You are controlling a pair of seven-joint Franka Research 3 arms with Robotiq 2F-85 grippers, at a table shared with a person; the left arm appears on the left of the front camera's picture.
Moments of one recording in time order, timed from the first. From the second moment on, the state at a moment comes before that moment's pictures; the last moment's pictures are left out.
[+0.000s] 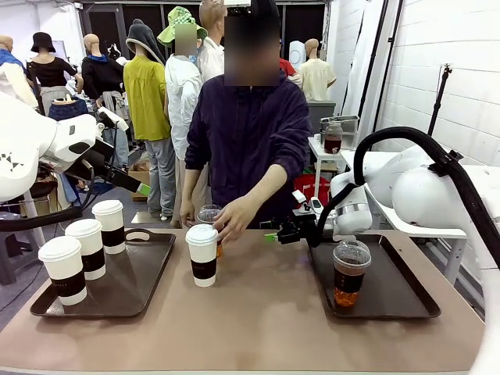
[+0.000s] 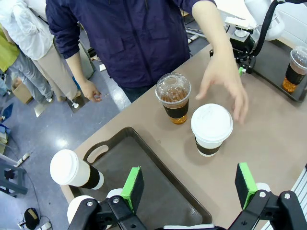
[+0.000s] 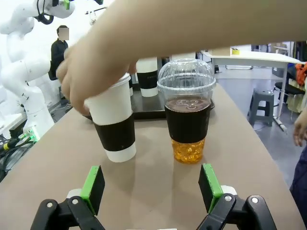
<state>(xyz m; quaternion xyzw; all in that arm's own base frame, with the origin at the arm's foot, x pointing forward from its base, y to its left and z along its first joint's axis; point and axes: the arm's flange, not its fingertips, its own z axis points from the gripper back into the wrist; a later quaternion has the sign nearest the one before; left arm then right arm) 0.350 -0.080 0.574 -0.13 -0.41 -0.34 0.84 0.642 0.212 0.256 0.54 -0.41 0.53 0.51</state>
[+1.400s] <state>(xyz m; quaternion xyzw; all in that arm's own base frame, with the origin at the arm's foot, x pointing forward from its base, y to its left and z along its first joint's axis) 0.350 -0.080 0.574 -0.13 -0.41 -0.34 0.84 0.653 0.141 0.254 0.52 -0.43 0.50 0.55</state>
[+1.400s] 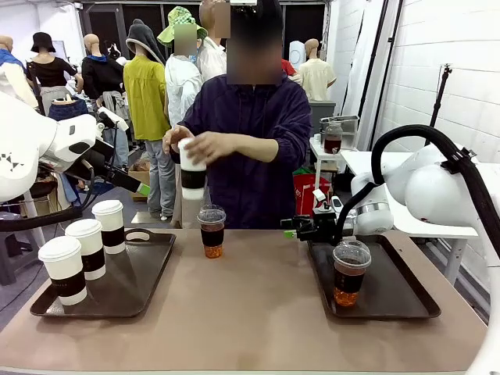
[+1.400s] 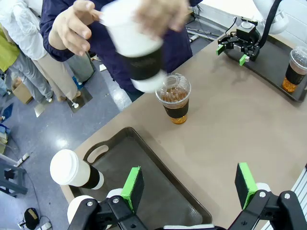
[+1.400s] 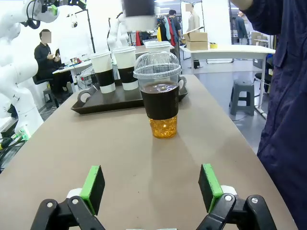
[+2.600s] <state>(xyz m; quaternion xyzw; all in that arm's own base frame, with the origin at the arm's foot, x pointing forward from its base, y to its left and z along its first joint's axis) 0.350 -0.080 0.574 -0.13 -0.41 -0.34 0.84 0.663 0.202 0.254 0.53 -0.44 0.49 0.54</state>
